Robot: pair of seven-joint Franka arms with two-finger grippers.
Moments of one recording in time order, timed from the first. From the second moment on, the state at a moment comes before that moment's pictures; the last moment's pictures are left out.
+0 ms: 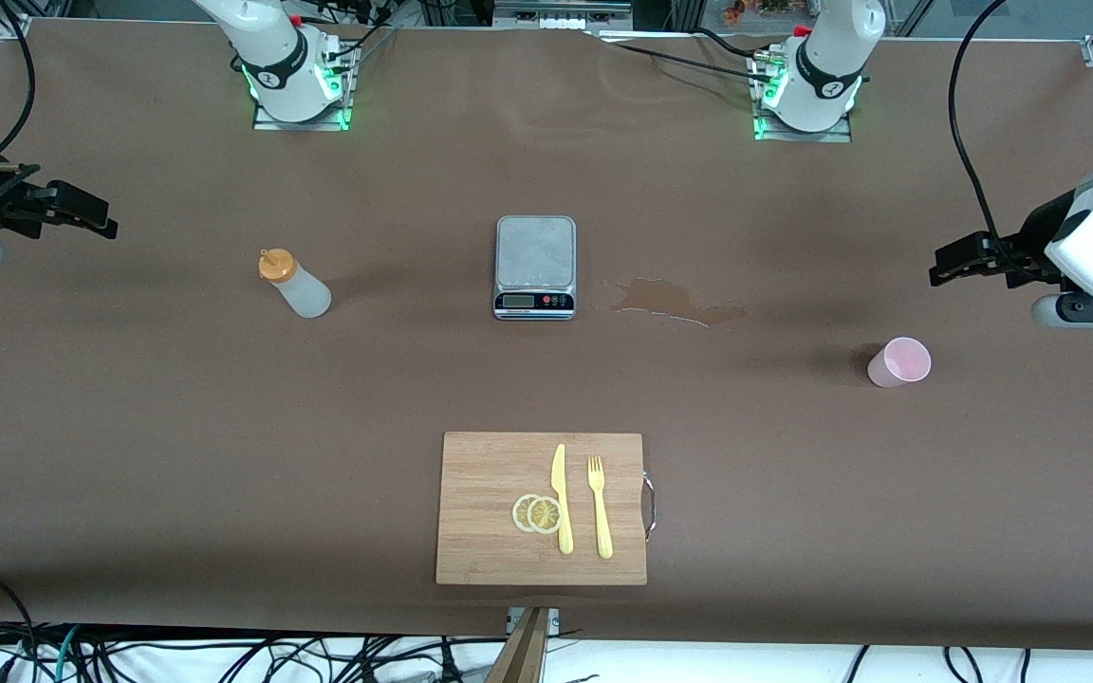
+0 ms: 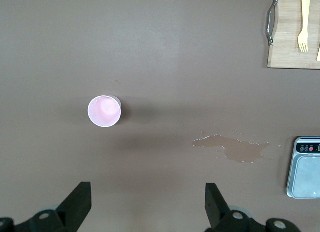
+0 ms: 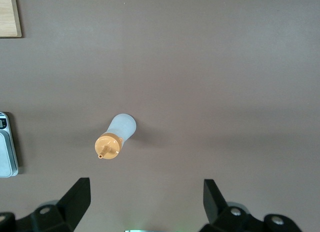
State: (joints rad) left arm 0.01 0.15 -0.03 -1.50 -0.07 1.54 -0.05; right arm -0.02 0.00 -0.03 -1.69 0.03 1.59 -0.05
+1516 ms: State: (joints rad) left arm 0.10 0.28 0.00 -1.68 0.00 1.82 0.11; right arm -0.02 0.00 -0.03 -1.69 0.03 1.59 -0.05
